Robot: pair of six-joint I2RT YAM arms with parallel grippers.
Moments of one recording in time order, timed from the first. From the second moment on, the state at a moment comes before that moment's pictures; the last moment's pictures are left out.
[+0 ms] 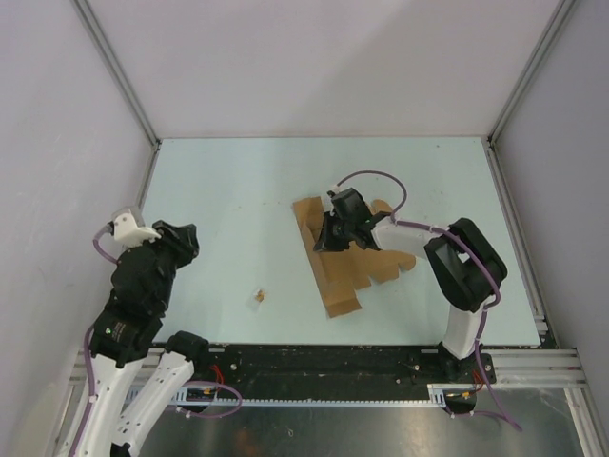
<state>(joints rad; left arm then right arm) -0.32 0.44 0.84 -0.61 -0.40 -0.57 0.67 1.85 1.14 -0.14 -0.22 0.68</state>
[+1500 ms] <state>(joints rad) -0.52 1.11 0.66 -0.02 0.09 -0.44 0.41 1.94 0.93 0.34 -0.67 0.64</state>
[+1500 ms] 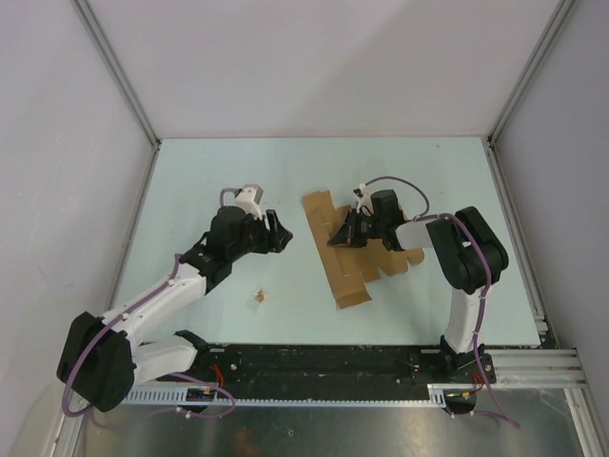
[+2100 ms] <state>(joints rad) -0.55 1.20 0.66 0.10 0.11 -0.44 0.38 2.00 0.93 0.38 -0.72 0.63</state>
